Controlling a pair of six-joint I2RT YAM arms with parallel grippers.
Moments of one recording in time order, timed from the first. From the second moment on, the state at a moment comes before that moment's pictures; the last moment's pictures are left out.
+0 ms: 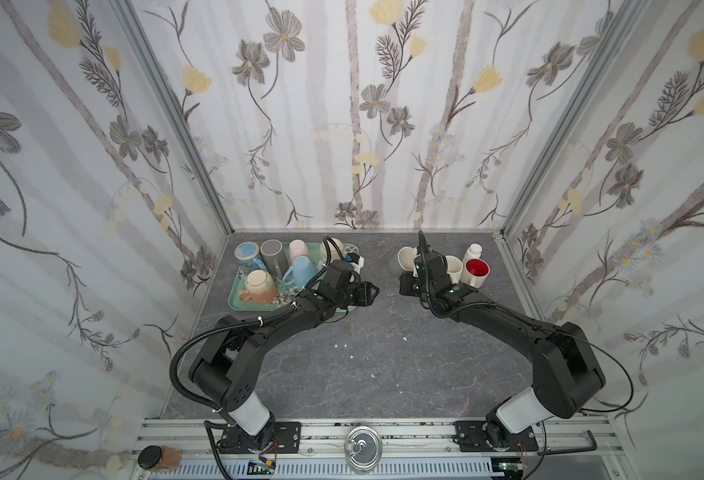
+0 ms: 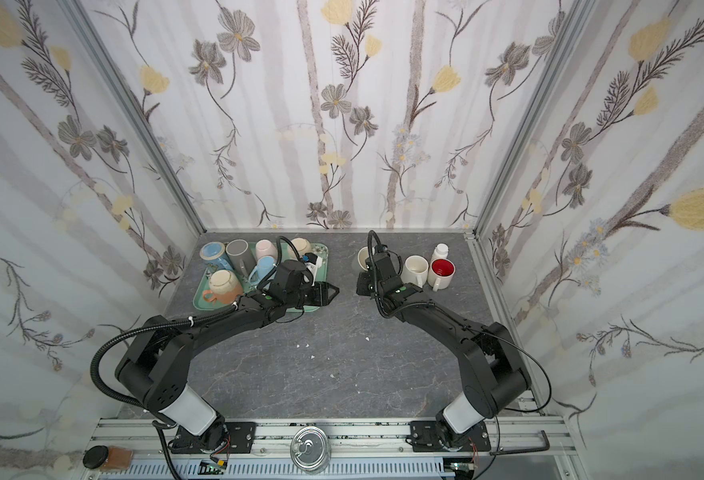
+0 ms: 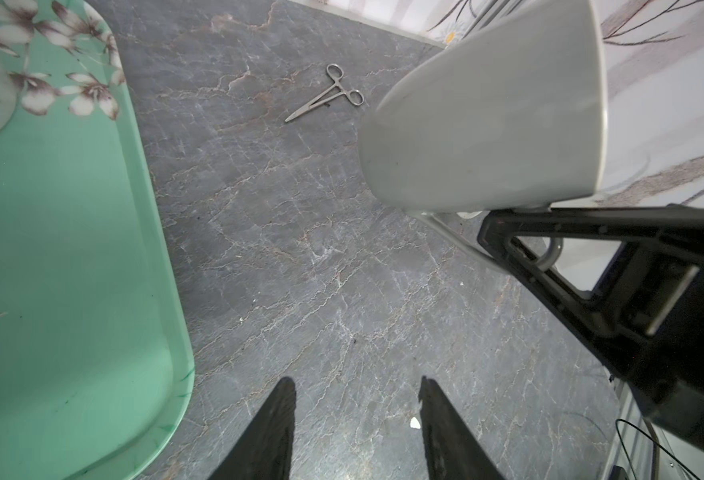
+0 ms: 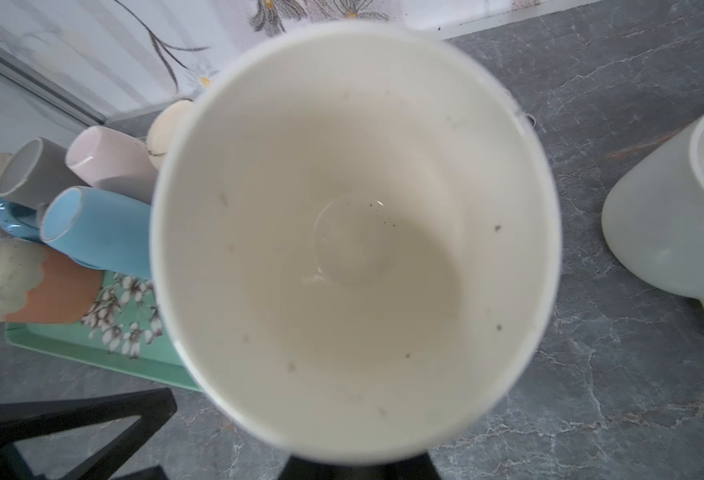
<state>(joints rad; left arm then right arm) -0.61 1.64 1.01 0.03 0.25 -0.51 0.56 1.59 1.09 -0.17 0.14 0.52</state>
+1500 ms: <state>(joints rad) -0.56 1.65 0.96 0.01 0.28 -0.44 0.41 1.83 1.19 -0.30 0.35 0.38</state>
